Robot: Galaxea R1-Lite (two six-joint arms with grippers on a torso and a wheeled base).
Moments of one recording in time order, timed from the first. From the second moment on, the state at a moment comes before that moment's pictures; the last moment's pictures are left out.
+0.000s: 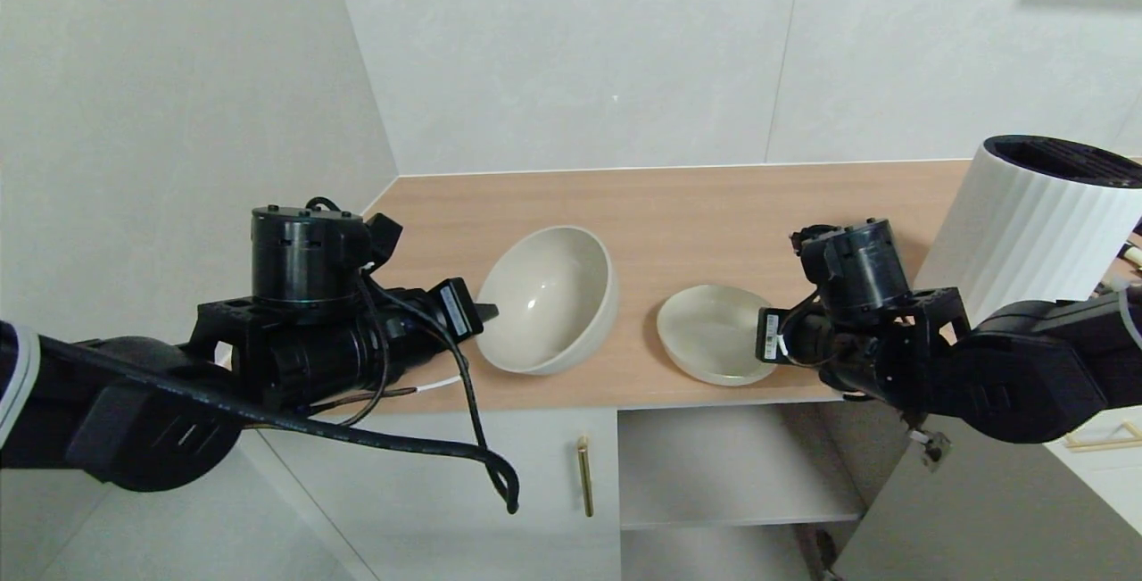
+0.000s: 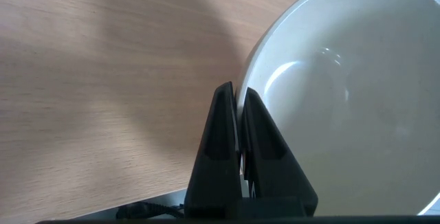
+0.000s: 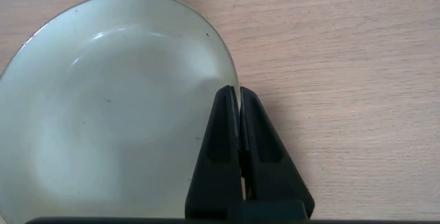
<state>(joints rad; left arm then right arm) -0.38 1.74 -0.83 -0.51 -0.10 -0.66 0.57 1.86 -1.02 -0.30 -0.44 0.39</state>
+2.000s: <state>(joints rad) -0.40 1.49 -0.73 -0.37 -0.12 -0.57 0.57 1.44 -0.87 0.08 -0.08 0.38</state>
